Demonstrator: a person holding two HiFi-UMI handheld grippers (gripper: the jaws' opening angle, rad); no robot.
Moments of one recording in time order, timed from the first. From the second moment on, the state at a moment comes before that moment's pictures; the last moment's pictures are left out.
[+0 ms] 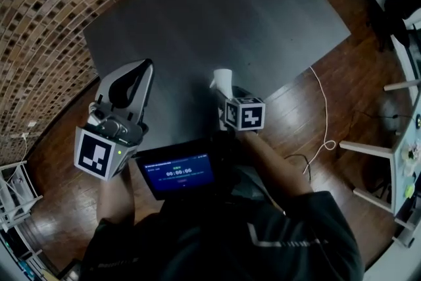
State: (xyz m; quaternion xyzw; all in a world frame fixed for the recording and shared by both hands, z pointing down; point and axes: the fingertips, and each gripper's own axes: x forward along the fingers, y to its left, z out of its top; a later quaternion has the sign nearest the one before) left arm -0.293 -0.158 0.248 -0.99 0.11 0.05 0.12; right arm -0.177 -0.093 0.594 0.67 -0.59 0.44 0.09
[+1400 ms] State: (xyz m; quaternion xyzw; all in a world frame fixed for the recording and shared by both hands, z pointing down) left arm 0.009 0.010 0.213 -0.98 0.09 0.06 0.15; right arm 0.190 0.033 0.444 0.66 -0.67 0.33 0.07
